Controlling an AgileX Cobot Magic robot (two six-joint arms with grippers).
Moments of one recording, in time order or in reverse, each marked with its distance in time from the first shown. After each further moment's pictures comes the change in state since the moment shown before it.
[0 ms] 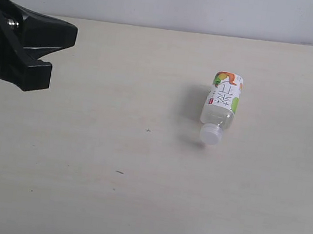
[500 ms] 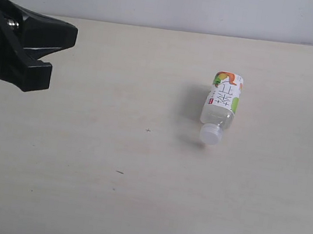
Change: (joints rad) left arm 0.000 0.000 0.000 0.000 0.004 0.000; right arm 0.000 0.000 0.000 0.041 -0.091 0.000
